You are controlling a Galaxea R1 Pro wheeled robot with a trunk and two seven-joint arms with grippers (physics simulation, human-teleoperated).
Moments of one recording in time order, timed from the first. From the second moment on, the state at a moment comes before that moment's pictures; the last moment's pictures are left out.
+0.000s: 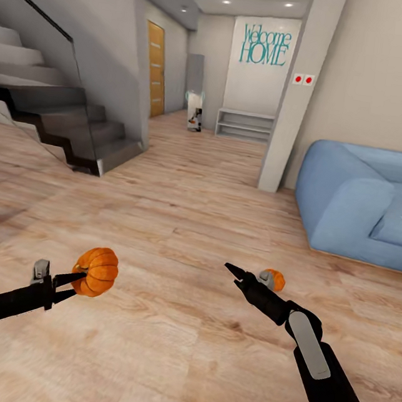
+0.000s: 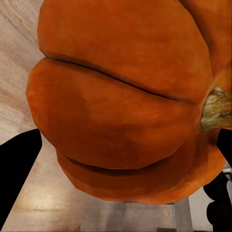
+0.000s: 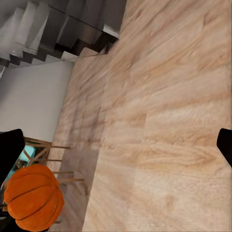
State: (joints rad) left arm -0.46 0.47 0.16 -0.90 0.78 0.95 -0.96; right arm -0.49 -0.10 0.07 -1.24 -1.09 0.65 0.18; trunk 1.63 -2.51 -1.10
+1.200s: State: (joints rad) left arm -0.46 0.47 0.16 -0.90 0.78 0.95 -0.96; right arm -0.49 -0.09 0.07 -1.21 -1.09 0.65 0.18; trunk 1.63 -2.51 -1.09
